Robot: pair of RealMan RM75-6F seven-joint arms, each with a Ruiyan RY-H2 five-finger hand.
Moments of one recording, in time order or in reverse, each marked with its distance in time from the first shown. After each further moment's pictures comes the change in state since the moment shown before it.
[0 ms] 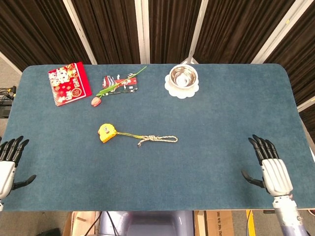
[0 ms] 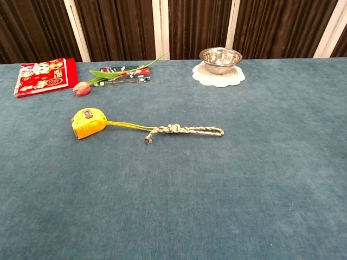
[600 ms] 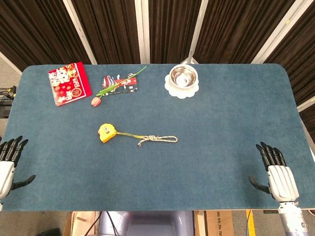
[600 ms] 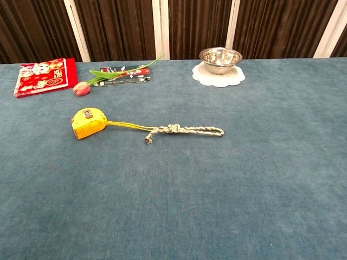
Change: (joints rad) left arm 0.003 0.004 0.000 -0.004 -0.007 0.003 -0.003; right arm -0.049 -0.004 -0.048 0.029 0.051 0.025 -0.047
